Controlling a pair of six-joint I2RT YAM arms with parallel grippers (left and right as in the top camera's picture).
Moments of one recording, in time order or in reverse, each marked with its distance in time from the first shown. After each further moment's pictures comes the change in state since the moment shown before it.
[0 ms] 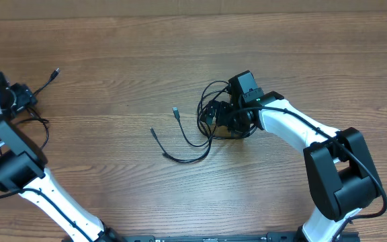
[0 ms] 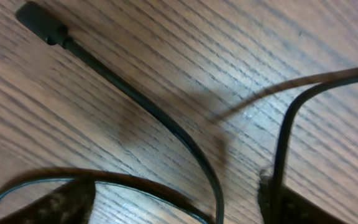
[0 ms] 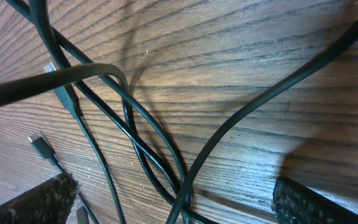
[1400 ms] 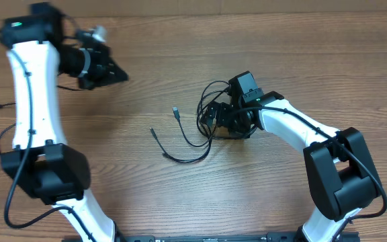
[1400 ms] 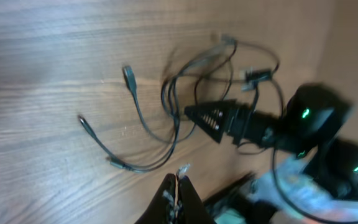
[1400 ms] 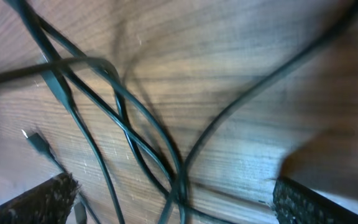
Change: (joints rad) left arm -0.515 -0.367 0.097 -0.640 0.674 0.014; right arm -0.001 0.000 0.004 -0.046 -0.016 -0.003
